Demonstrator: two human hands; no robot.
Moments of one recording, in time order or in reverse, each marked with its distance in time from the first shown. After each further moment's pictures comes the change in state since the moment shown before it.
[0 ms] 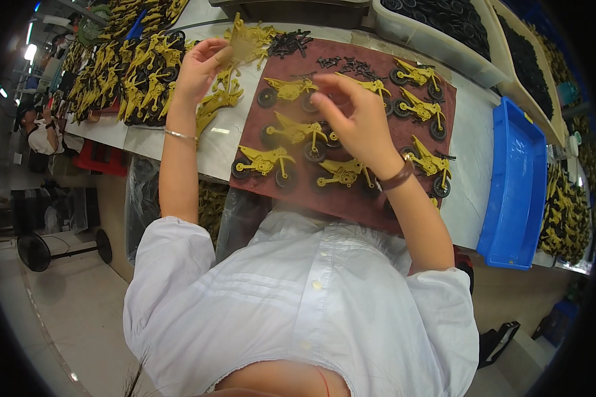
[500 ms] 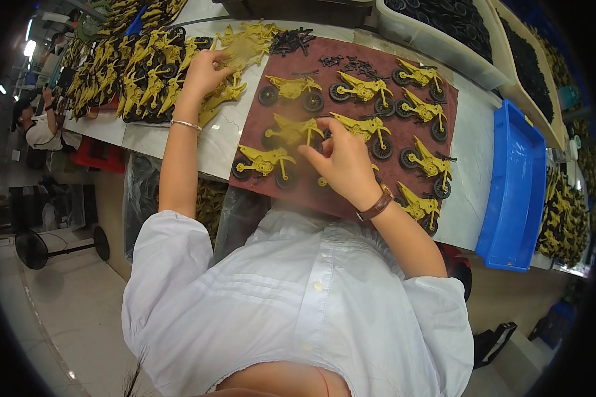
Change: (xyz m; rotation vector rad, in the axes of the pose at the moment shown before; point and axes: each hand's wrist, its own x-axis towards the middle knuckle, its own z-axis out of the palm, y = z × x) left_hand 0.003 -0.021 -0.017 1.220 0.060 -0.095; right_hand -0.044 0.006 0.025 -0.189 -0.111 0.257
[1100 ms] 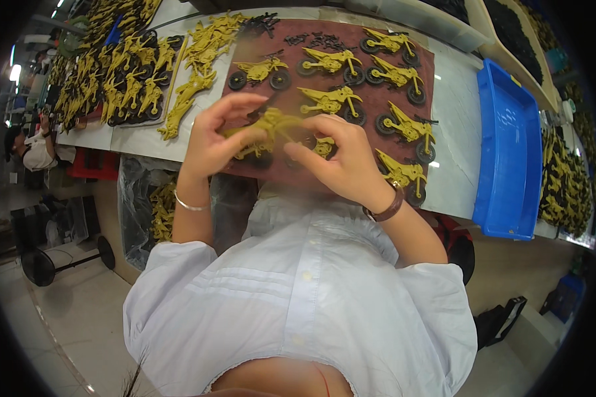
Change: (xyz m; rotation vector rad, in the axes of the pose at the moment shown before) left_hand -0.153 0.152 -0.033 -1.191 -0.266 0.221; right_hand -0.046 -0.008 -0.042 0.210 -0.017 -0.249
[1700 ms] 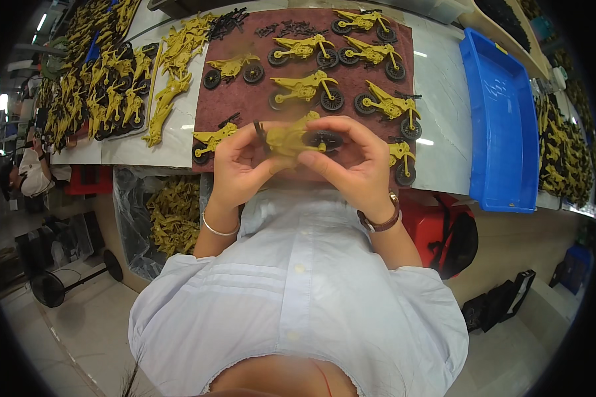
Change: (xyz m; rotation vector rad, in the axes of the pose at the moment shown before) left_hand -0.022 -0.015 0.078 -0.158 0.043 -0.021; right_hand -0.053 0.003 -0.008 0.480 0.330 0.007
